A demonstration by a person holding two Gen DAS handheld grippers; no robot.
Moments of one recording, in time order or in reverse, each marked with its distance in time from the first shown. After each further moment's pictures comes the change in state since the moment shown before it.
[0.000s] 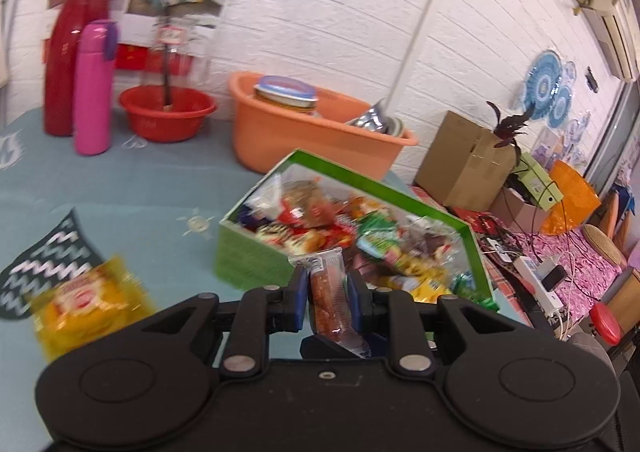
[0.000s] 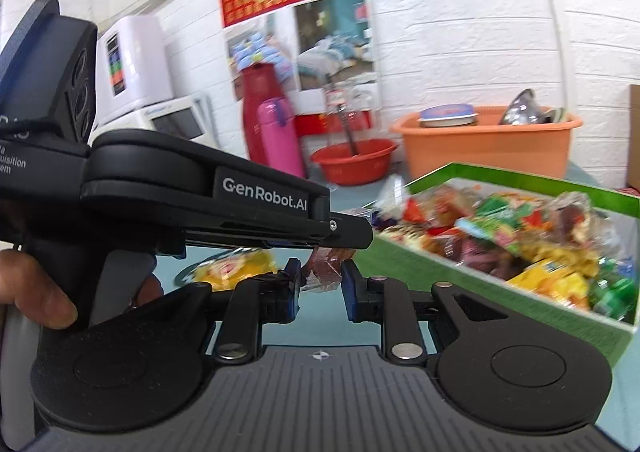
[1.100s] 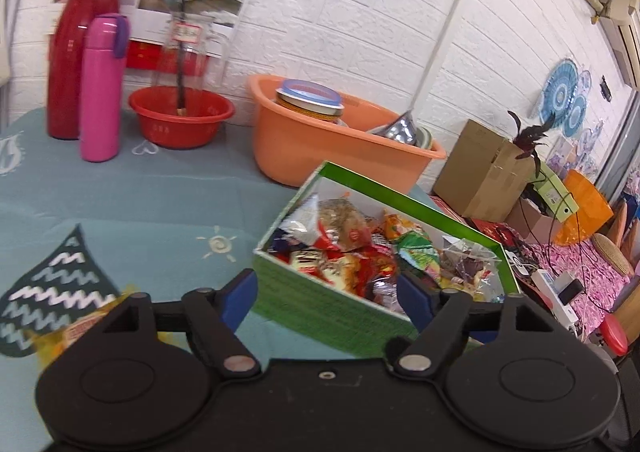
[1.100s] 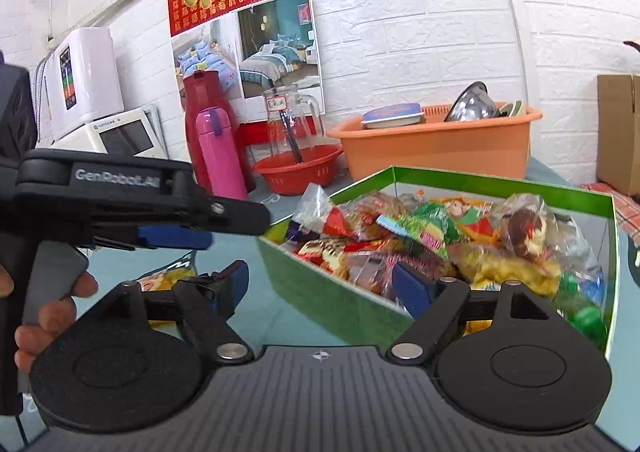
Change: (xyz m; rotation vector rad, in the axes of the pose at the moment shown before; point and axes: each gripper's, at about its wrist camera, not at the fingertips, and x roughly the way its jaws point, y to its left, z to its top) left arm 0.010 0.040 0.011 -0.034 -0.011 0.037; right arm 0.011 -0.043 -0.004 0.037 -0.010 -0.083
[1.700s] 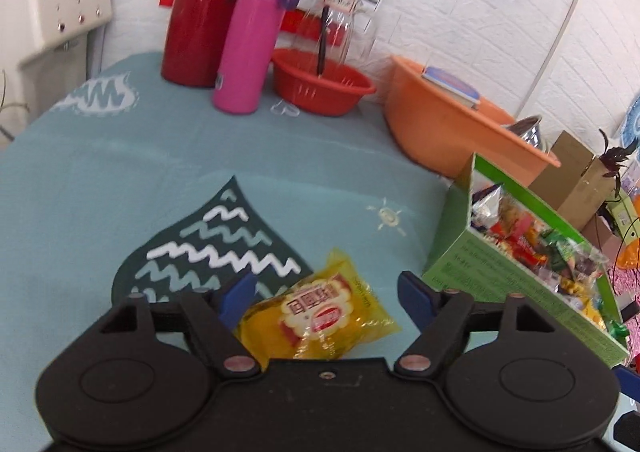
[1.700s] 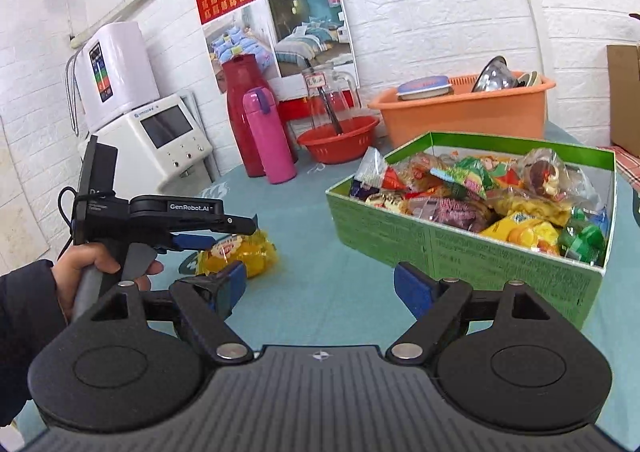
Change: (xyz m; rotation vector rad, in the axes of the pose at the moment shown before) left arm -0.008 0.112 -0.013 -0.130 0.082 0.175; right arm -0.047 0.041 -0.012 0.051 0.085 0.068
